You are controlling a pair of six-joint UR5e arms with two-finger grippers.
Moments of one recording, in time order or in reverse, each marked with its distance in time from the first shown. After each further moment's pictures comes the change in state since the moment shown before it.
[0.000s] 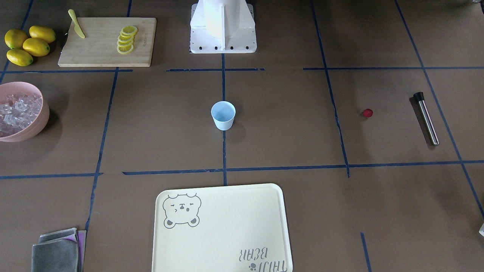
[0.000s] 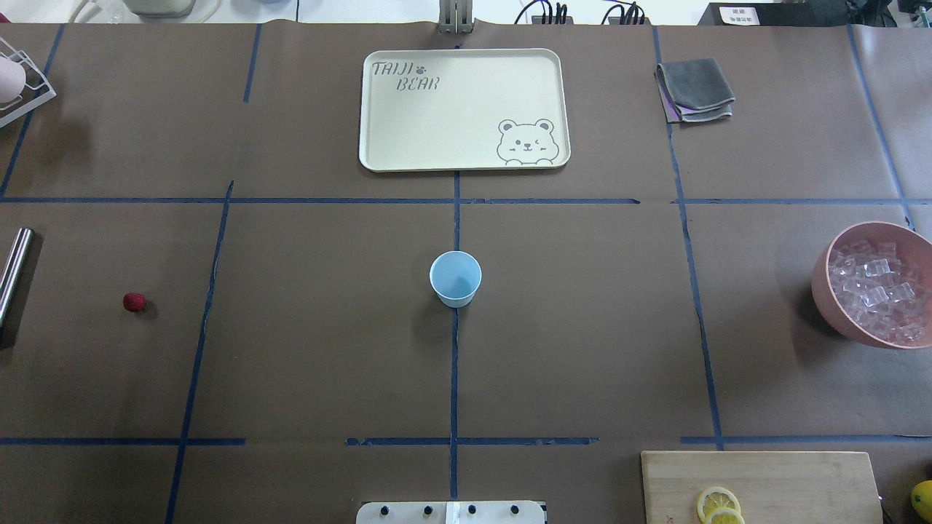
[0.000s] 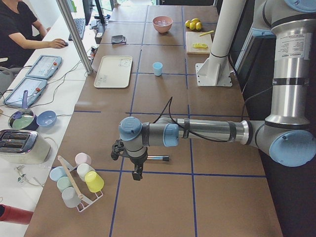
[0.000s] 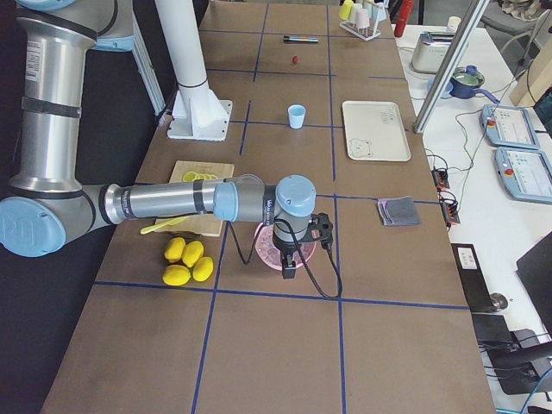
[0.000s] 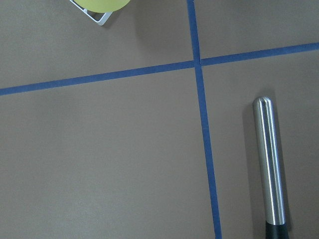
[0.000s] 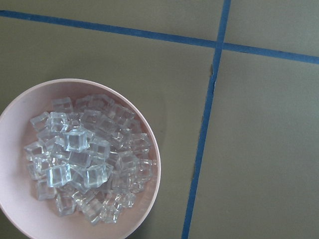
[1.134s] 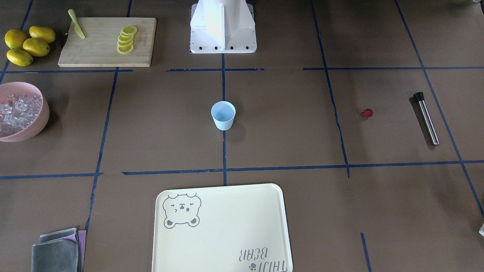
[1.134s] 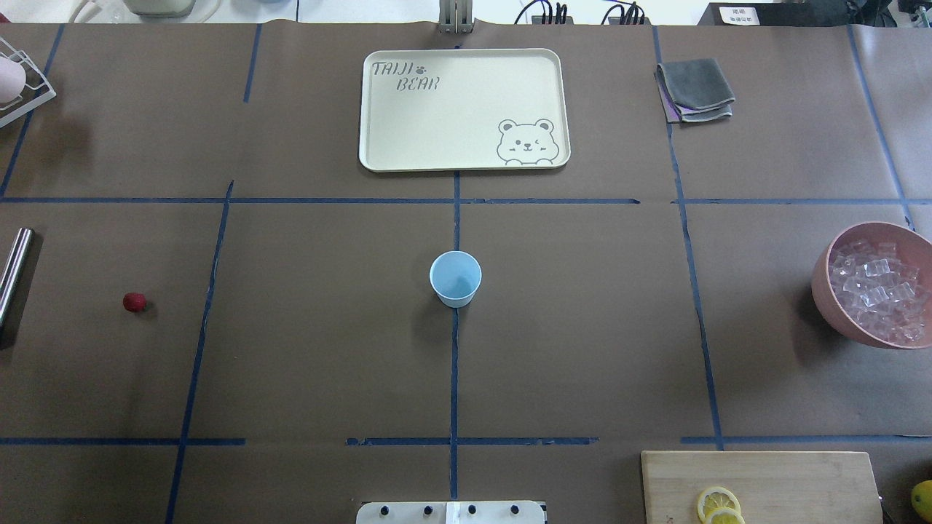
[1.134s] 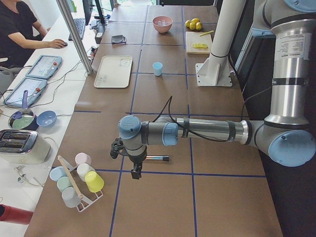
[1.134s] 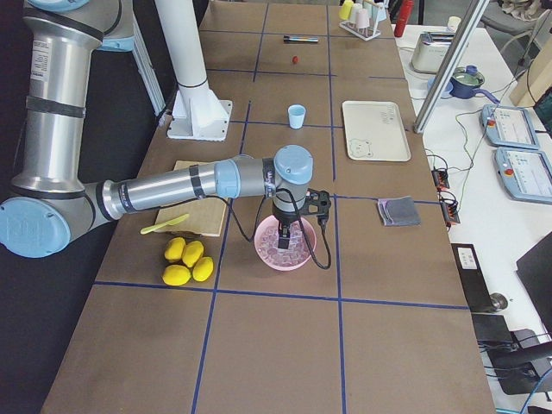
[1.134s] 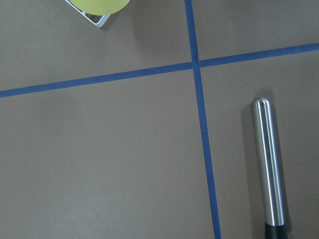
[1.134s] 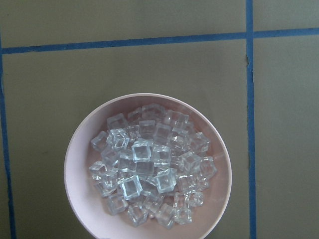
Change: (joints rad) left arm 0.002 -0.008 -0.005 -0.002 0.000 0.000; right arm -0.113 -0.020 0.141 0.002 0.018 0.409
